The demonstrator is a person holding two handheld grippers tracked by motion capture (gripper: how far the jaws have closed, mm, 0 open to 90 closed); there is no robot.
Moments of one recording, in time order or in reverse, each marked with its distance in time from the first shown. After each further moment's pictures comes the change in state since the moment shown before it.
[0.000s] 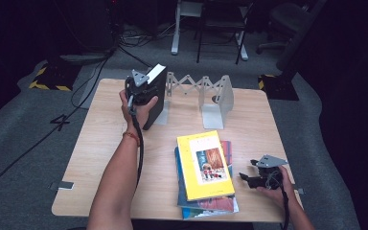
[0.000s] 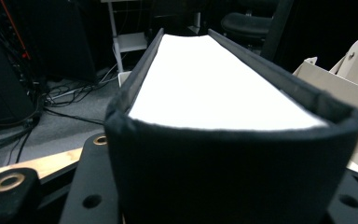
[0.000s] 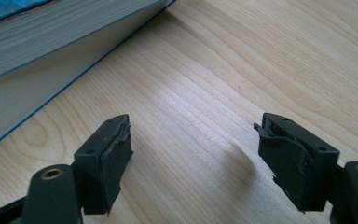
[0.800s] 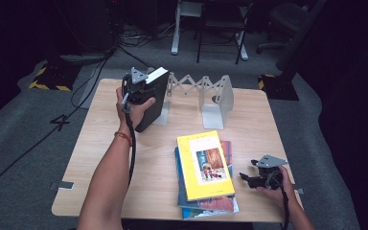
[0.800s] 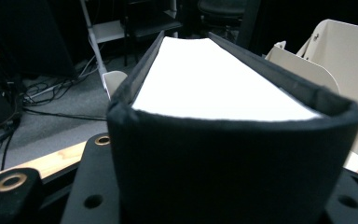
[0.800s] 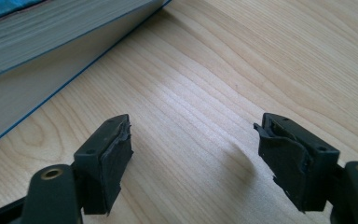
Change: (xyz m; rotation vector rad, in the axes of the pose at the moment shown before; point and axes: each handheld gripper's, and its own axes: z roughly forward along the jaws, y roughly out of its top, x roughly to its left) left arm 0.004 0.018 -0.009 0.077 -0.091 0.070; right arm 0.001 0.000 -0.001 0.005 -0.011 0.001
